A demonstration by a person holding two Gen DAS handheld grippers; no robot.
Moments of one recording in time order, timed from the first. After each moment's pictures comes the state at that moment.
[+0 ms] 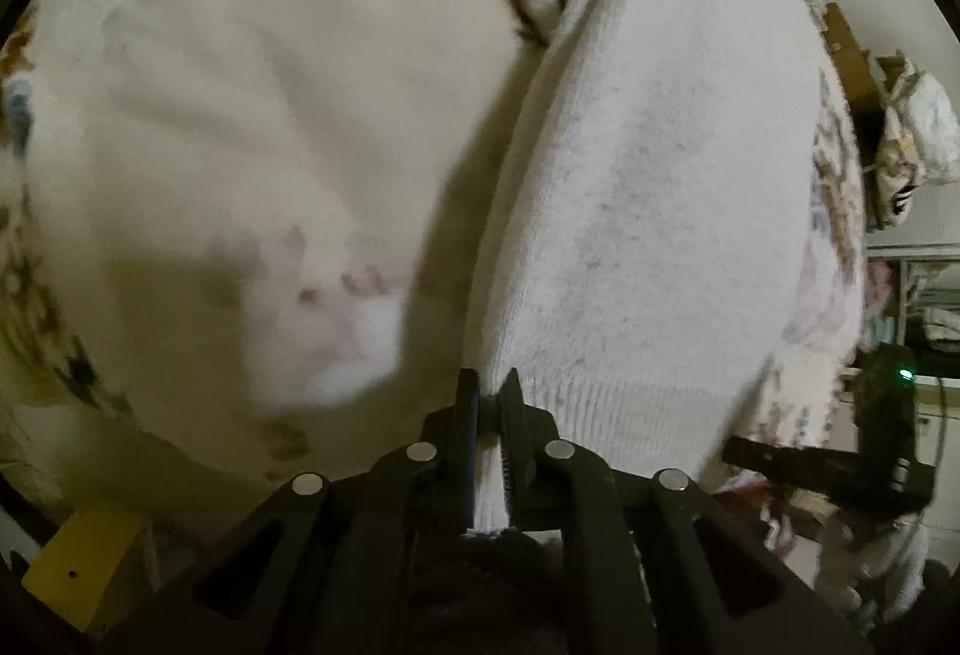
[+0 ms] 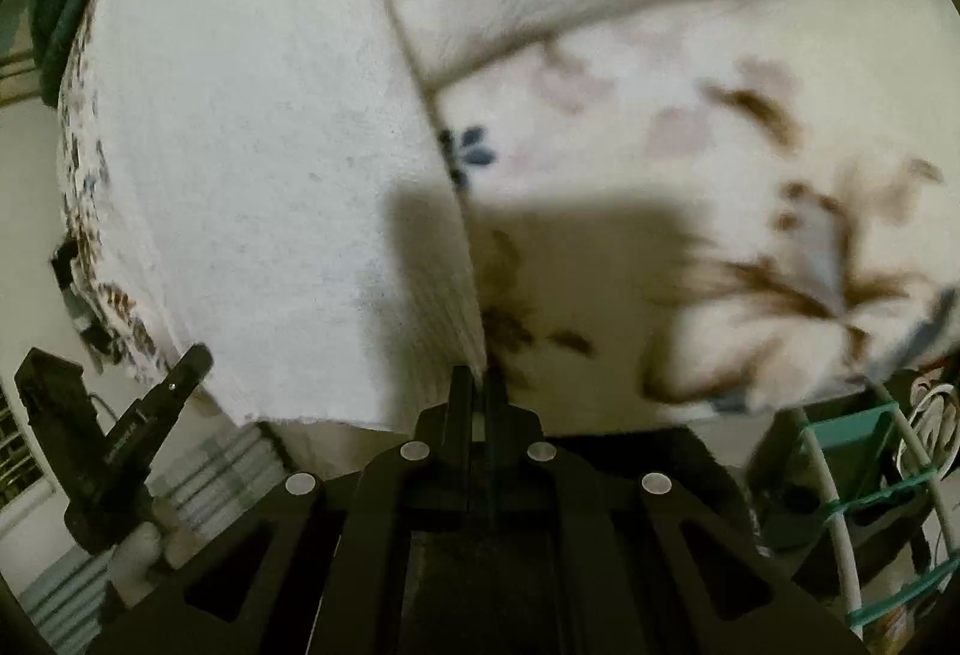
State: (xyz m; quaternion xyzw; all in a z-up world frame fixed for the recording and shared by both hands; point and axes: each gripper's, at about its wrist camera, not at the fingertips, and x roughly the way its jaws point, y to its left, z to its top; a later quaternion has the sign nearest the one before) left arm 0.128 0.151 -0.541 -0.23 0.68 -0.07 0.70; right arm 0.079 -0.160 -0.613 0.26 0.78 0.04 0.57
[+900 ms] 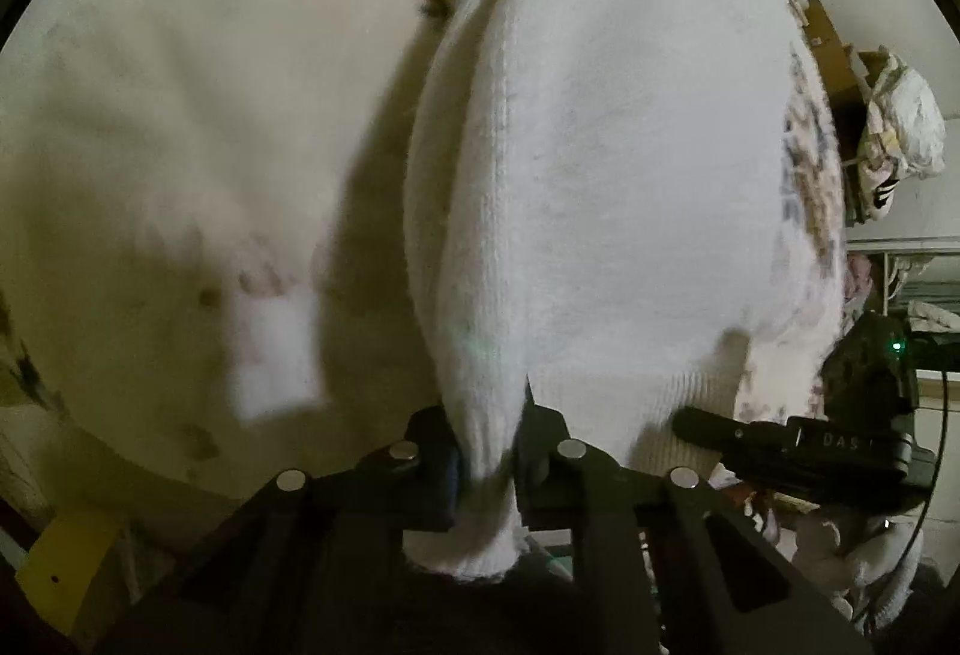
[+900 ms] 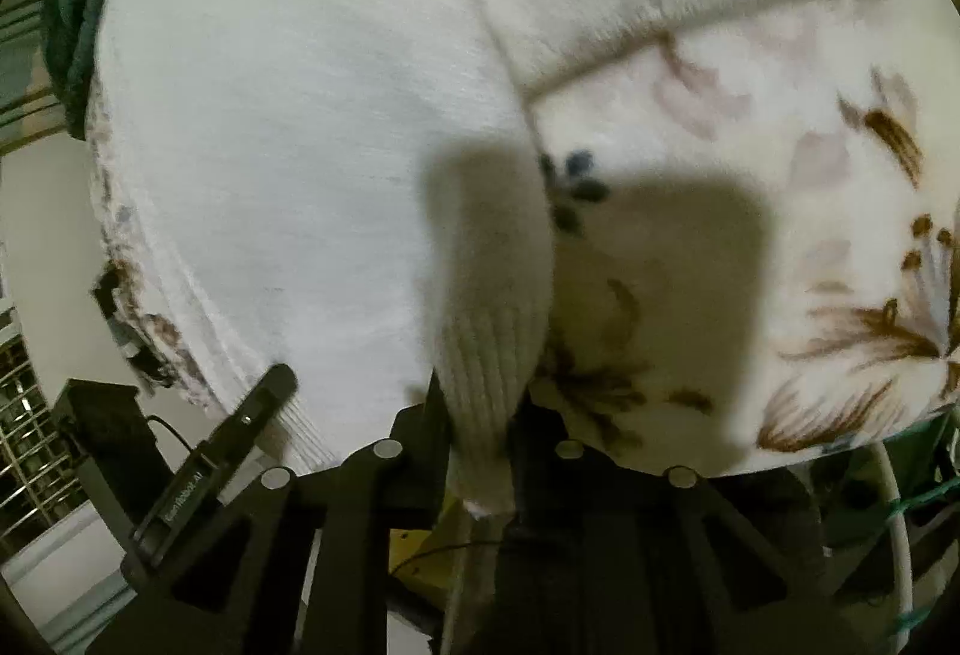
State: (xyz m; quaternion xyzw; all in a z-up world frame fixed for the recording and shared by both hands) left arm 0.134 0.126 -0.539 -0.23 0.67 -0.09 0.70; right arm 0.097 -0.139 -0.624 0.34 0.75 0.06 0.56
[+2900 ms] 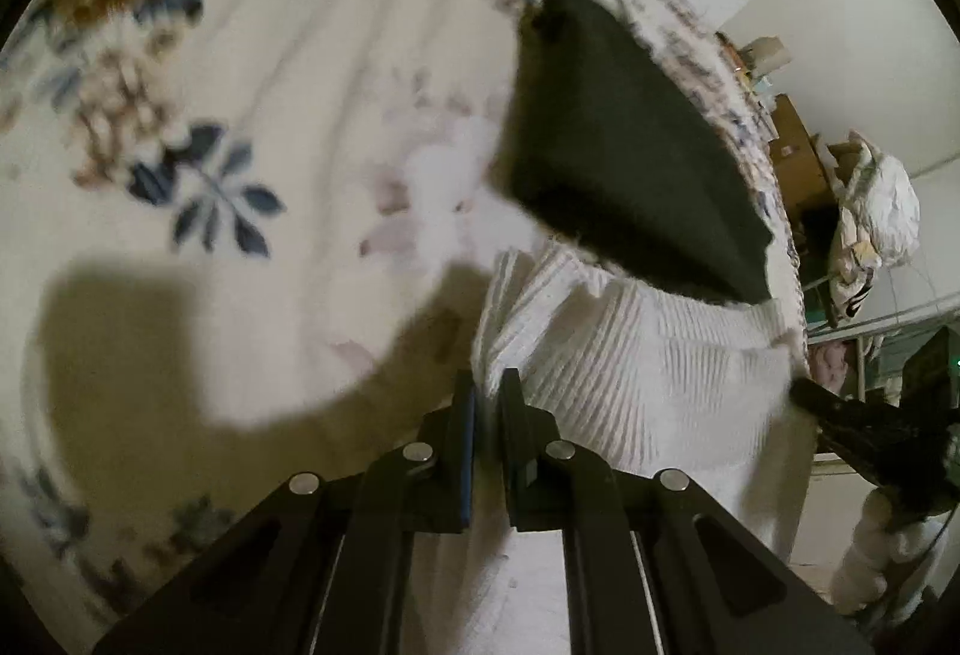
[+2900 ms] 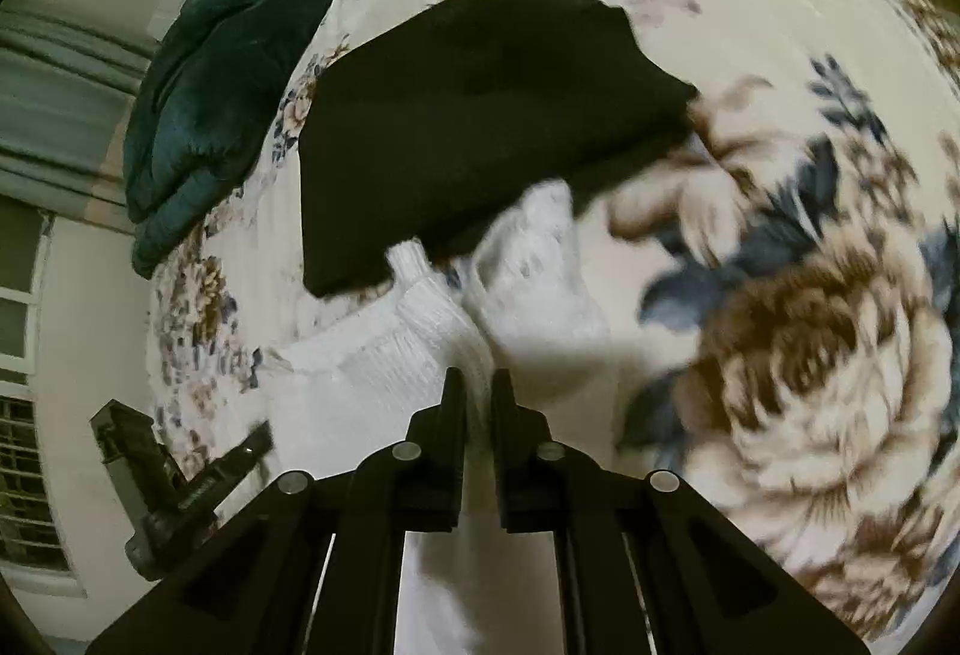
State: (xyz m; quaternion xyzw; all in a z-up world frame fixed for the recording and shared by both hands) left arm 0.529 0.157 -0.520 -0.25 0.59 -0.11 0.76; right arm 0.537 -0.211 -0.480 0.26 0.59 0.07 0.76
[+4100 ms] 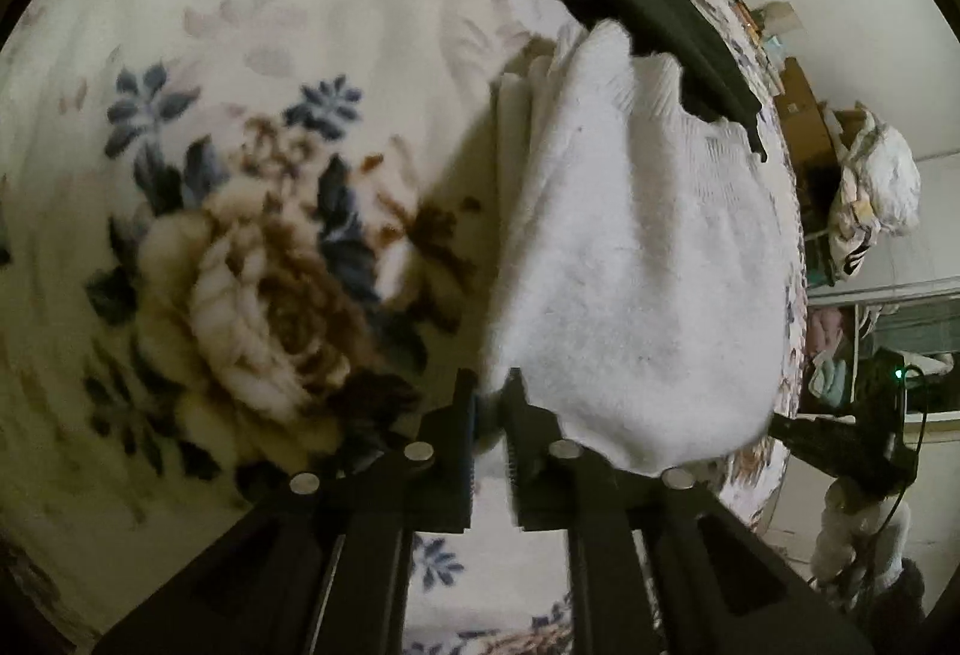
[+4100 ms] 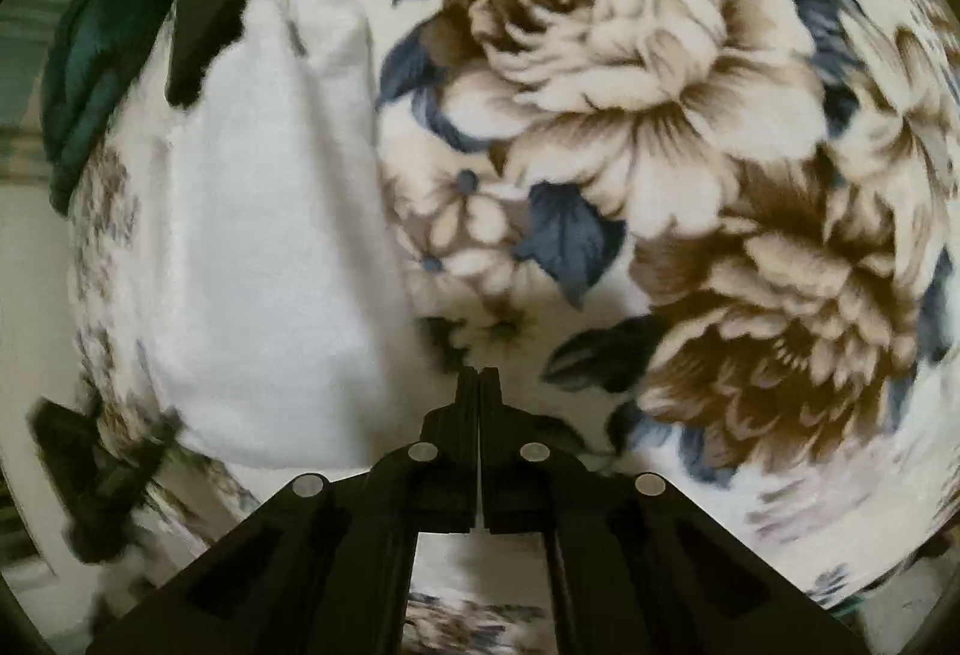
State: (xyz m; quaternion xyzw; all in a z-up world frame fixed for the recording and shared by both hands) left arm 0.359 0.170 -0.505 -0.25 0.63 -0.10 0.73; right arm 0.353 -0.255 -0.535 0.24 0.70 0.01 0.68
